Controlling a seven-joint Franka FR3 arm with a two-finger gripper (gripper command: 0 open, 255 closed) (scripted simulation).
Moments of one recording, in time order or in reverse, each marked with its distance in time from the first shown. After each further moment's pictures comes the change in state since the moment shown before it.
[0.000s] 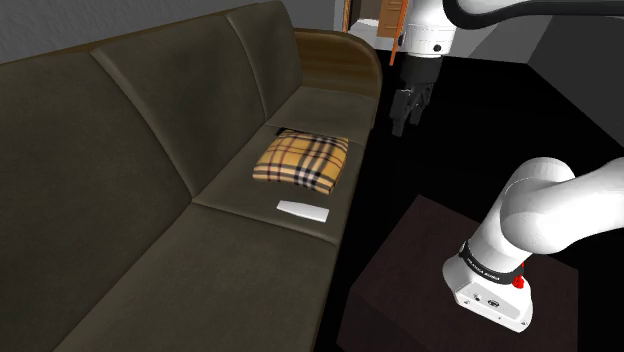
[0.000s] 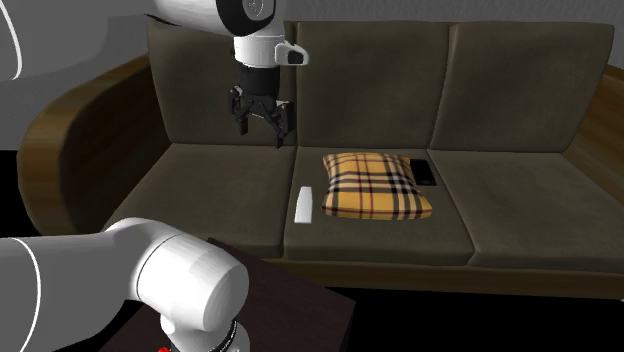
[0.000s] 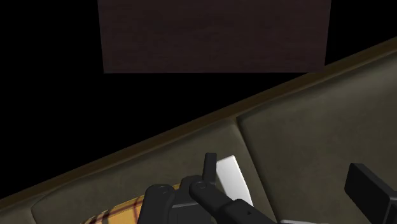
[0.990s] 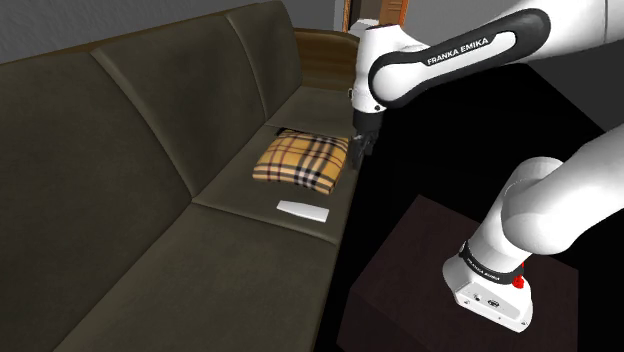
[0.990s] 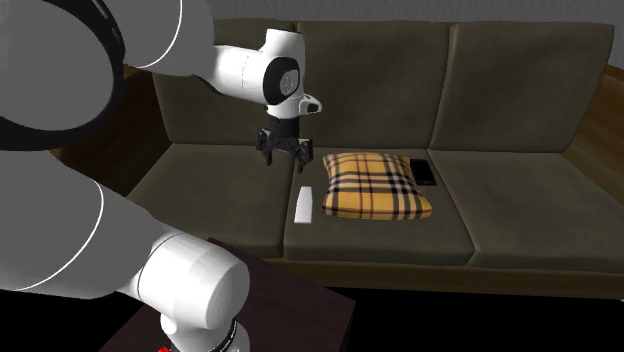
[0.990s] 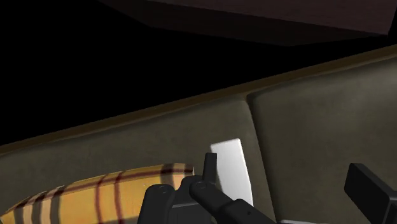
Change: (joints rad) arm 0.033 0.365 0.007 -0.105 -0.025 0.480 -0.129
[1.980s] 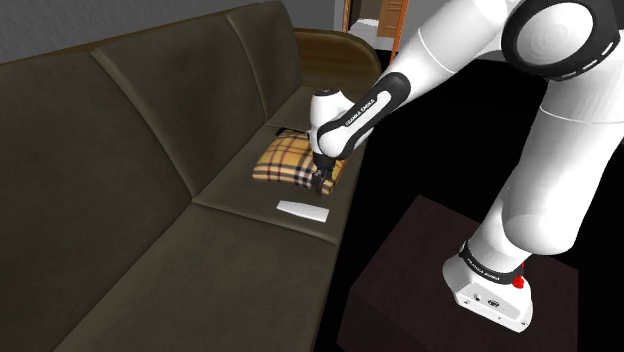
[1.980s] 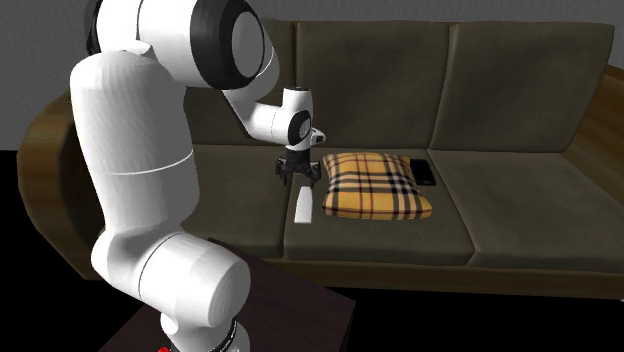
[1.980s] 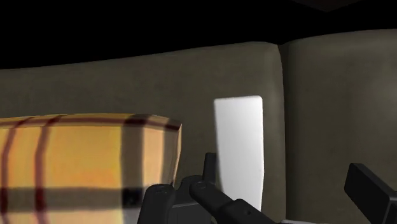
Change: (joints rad) arm 0.029 0.601 0.020 0.198 -0.054 0.424 -0.092
